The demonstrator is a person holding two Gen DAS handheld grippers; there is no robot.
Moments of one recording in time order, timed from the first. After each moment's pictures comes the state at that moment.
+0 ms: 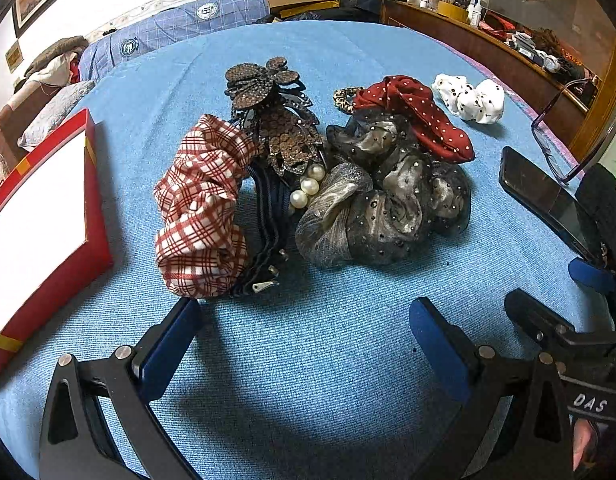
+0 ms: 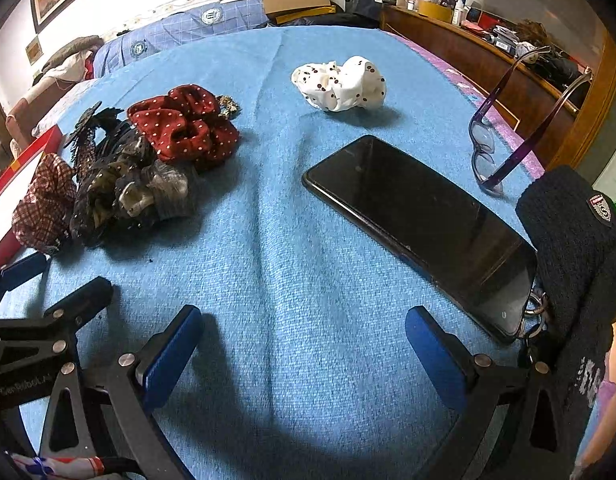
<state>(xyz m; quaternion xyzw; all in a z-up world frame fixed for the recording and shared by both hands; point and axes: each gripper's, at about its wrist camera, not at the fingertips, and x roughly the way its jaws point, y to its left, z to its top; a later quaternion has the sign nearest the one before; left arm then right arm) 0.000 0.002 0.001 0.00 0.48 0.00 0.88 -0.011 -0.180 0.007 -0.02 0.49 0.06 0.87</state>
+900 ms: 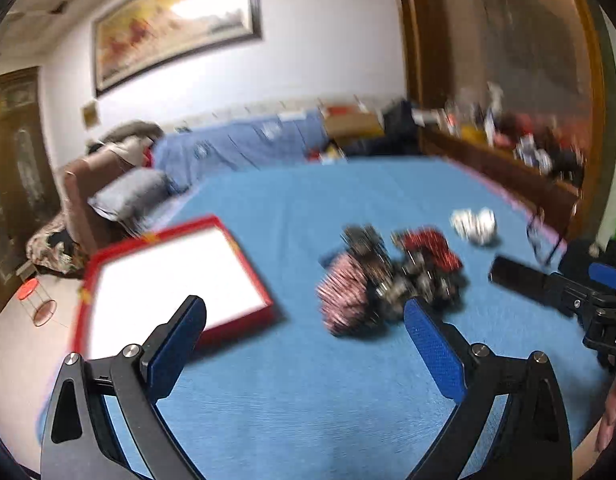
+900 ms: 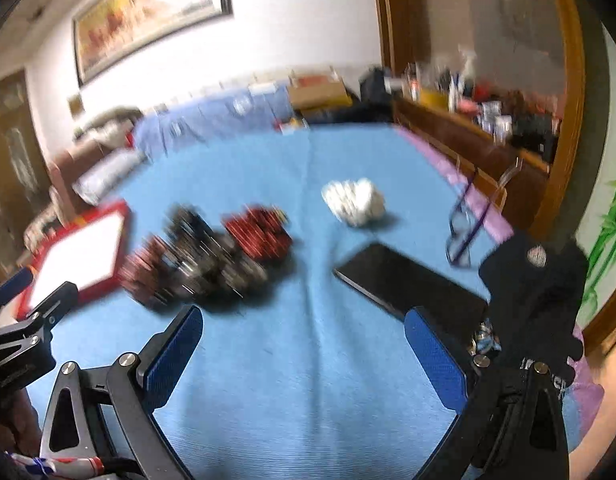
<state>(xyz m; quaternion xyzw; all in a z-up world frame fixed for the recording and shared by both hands) -0.142 0.040 0.108 0.01 0.24 0.10 0.97 -0.087 -0.182 0.102 0.03 0.31 0.10 0.94</state>
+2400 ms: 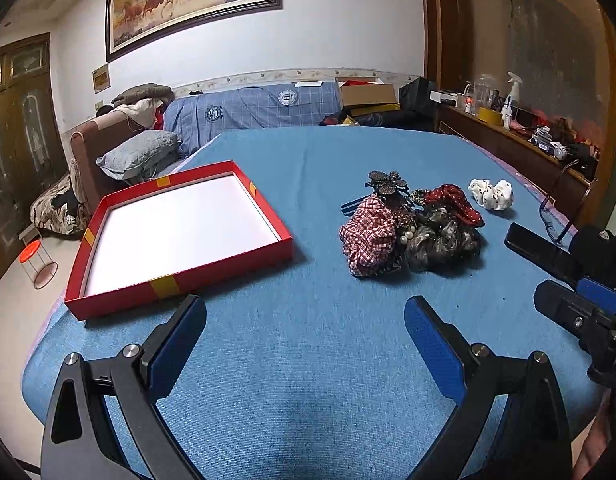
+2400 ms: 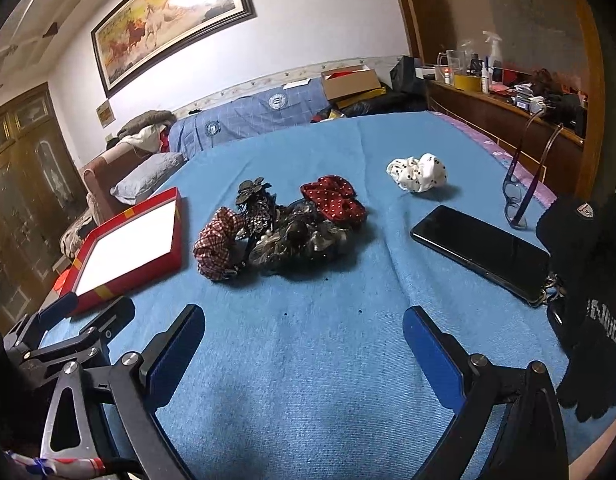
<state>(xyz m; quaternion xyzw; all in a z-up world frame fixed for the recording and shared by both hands) -0.149 0.060 0.065 -0.02 0.30 0.11 0.95 -0.114 -0.141 0.074 0.06 0.34 0.17 0.92</state>
